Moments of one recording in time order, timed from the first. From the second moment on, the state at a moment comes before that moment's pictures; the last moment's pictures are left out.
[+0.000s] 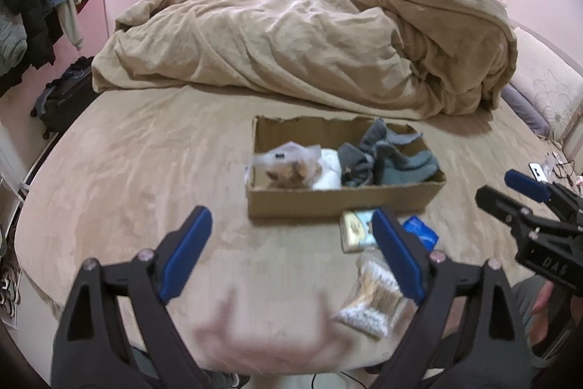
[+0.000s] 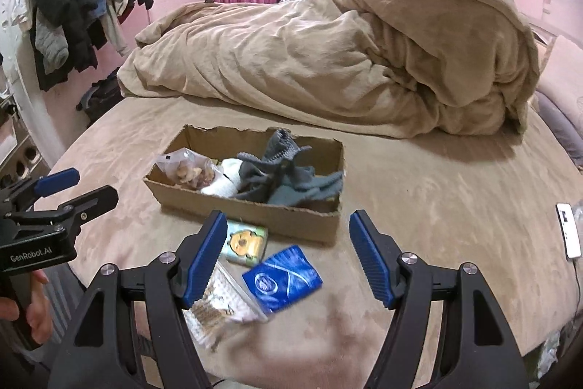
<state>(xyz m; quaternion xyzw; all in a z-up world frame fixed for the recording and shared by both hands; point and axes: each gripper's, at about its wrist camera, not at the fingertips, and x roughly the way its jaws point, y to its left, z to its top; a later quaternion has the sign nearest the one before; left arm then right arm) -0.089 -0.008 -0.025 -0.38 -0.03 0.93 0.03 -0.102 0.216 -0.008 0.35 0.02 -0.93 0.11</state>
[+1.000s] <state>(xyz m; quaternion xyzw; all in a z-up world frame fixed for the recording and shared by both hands) -0.087 0.049 -0.113 -0.41 0.01 0.91 0.07 -0.084 0.253 -0.070 0.37 0.00 -0.92 0.09</state>
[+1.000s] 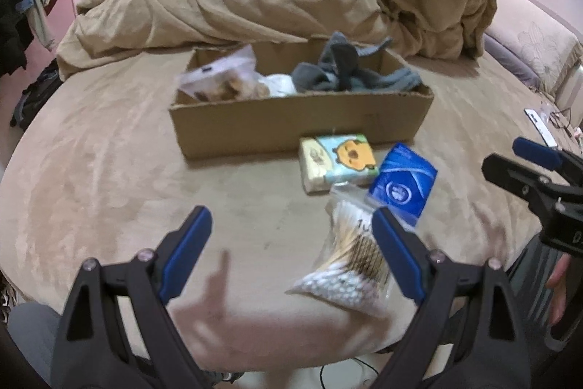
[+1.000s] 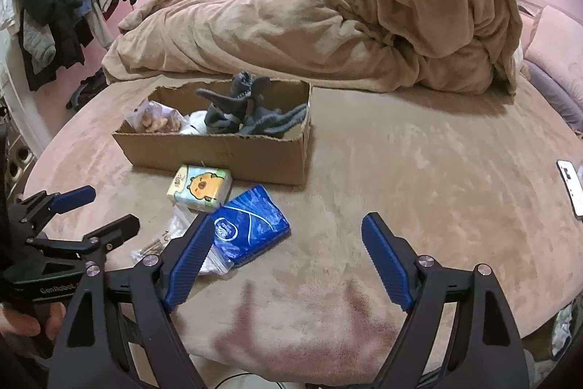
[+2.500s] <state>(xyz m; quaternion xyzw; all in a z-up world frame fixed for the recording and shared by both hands) -0.089 0.028 -0.147 -0.45 0.00 0.90 0.03 -0.132 0.214 -0.138 0.44 -0.01 -0.89 0.12</state>
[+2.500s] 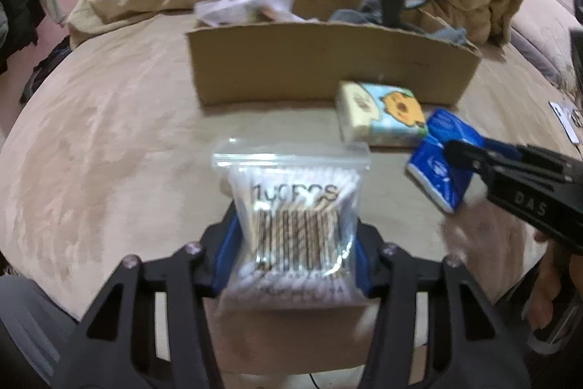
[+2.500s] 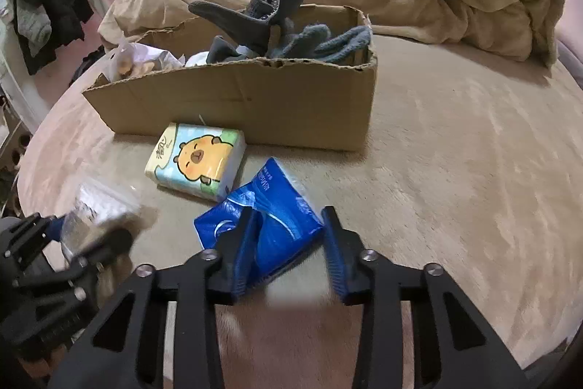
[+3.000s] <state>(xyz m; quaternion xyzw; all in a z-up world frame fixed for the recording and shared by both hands) -0.084 -0.012 -0.094 -0.41 -0.04 0.91 0.01 -0.104 0.229 -0.092 0.40 0.00 -0.91 0.10</state>
